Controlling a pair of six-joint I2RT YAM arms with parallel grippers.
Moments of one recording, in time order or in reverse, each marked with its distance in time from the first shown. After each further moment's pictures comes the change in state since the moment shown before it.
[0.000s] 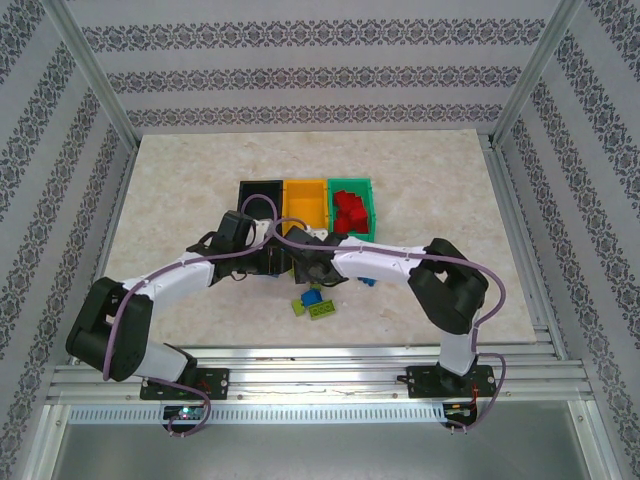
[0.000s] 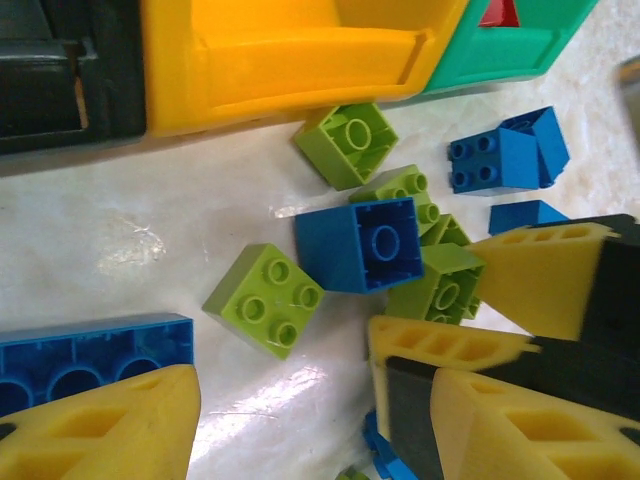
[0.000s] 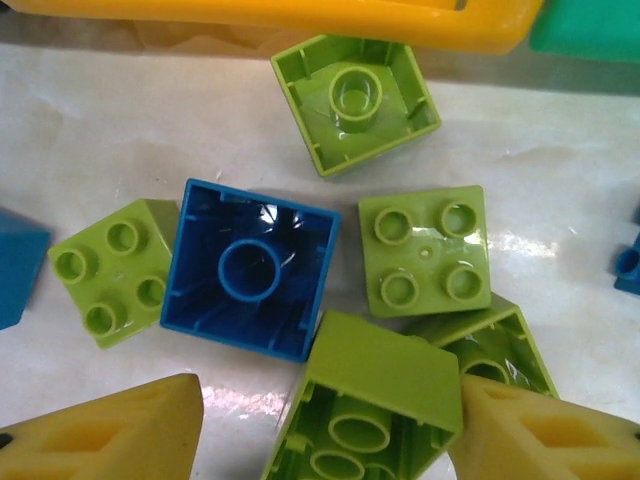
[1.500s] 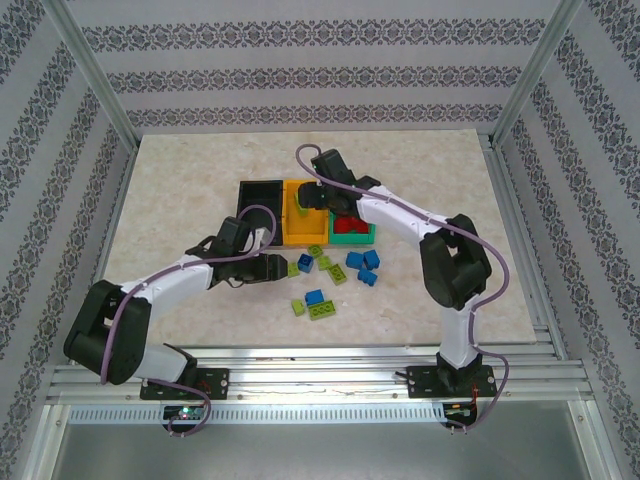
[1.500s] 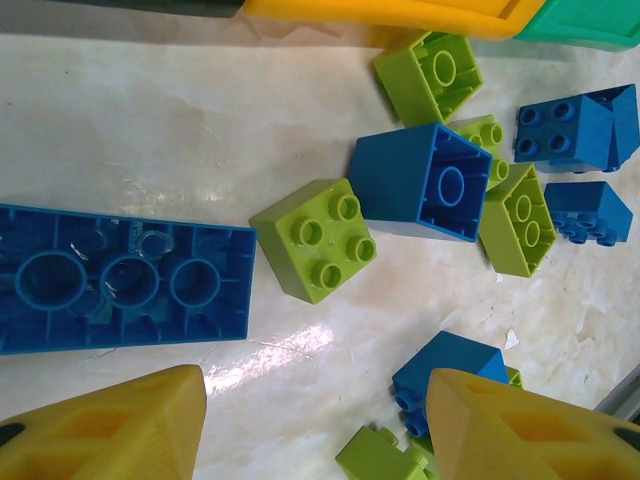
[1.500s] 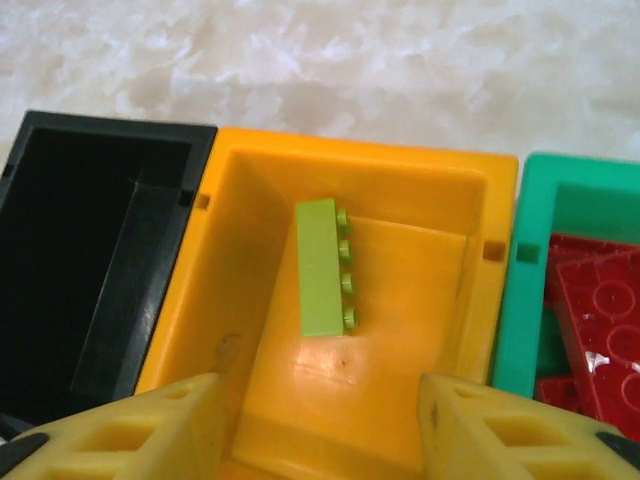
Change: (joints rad) left arm -0.002 -0.006 -0.016 -0.105 -0.038 -0.082; right arm -0.339 0.073 0.262 0.269 -0.215 -0.369
